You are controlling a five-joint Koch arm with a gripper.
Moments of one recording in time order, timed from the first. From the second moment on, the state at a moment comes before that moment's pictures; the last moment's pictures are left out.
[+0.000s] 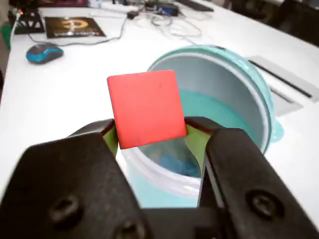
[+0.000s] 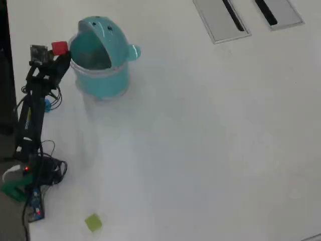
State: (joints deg) arm -59.8 104.5 74.9 42.2 -97.6
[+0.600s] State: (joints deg) arm -54.0 81.8 61.0 41.5 -103.4
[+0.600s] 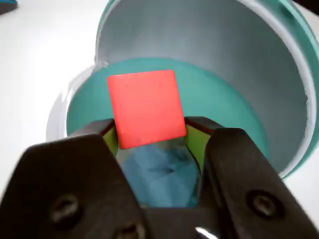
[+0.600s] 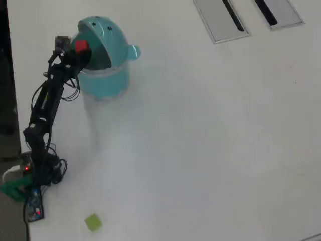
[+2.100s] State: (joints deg) arm -30.5 114.8 103.5 16.7 -103.0
